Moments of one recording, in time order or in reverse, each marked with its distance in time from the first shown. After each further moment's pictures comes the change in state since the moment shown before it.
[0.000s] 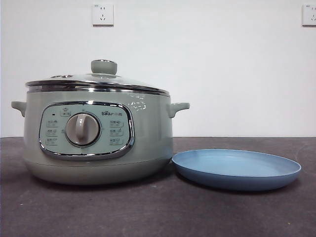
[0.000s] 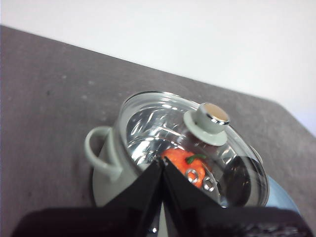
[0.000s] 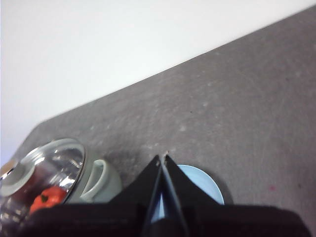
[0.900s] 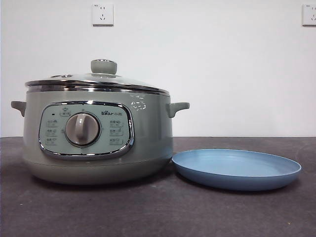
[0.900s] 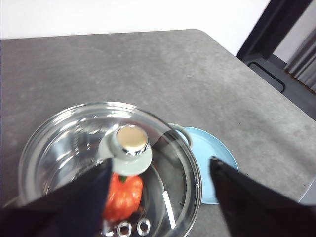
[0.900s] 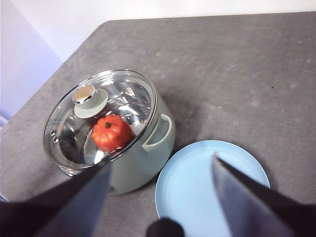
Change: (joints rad) left arm -0.091 0.576 0.578 -0.248 0.294 0.309; right arm 0.000 0.451 0.510 -0.348 -0.373 -0.359
